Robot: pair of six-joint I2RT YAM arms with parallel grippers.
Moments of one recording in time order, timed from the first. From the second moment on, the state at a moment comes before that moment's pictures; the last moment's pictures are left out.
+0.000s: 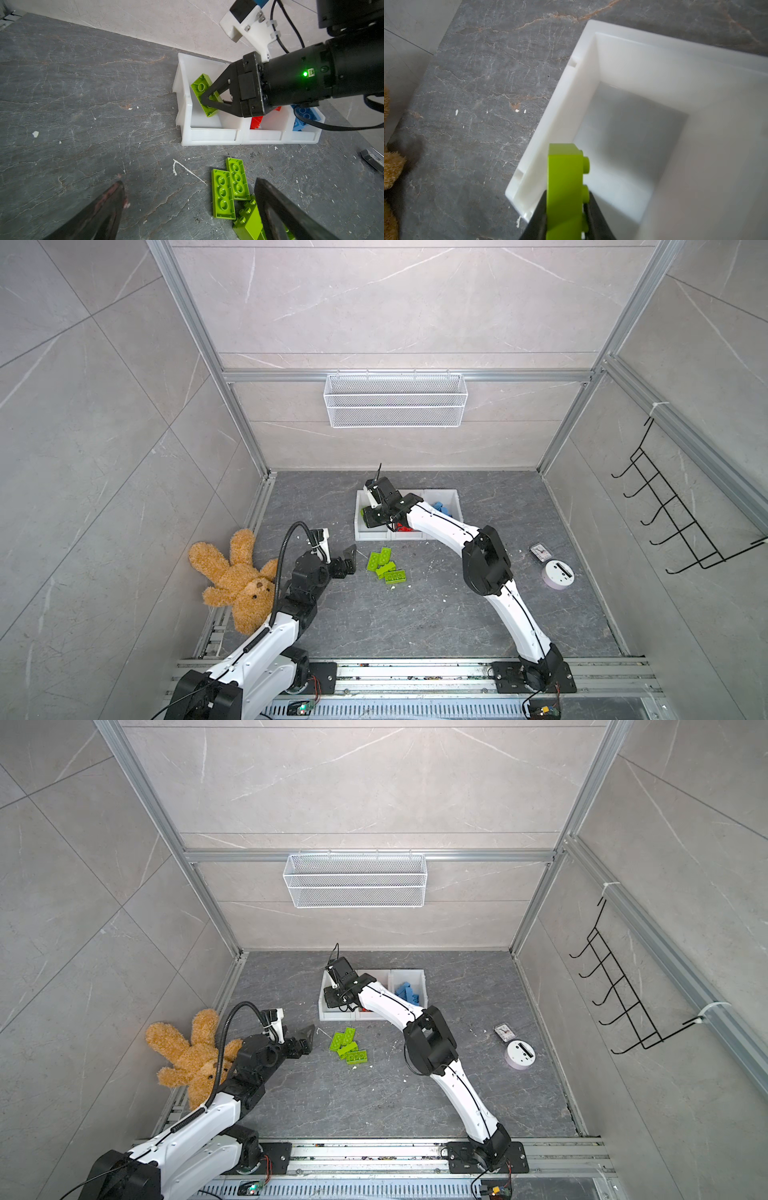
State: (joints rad) left arm -0.33 0.93 0.27 0.32 0.01 -0.31; right arm 0.75 2.46 2.20 -0.60 -0.07 0.34
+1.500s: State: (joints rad) left arm -0.33 1.02 0.30 0.31 0.13 -0.34; right arm 0.81 1.60 0.80 -0.05 -0.27 0.20
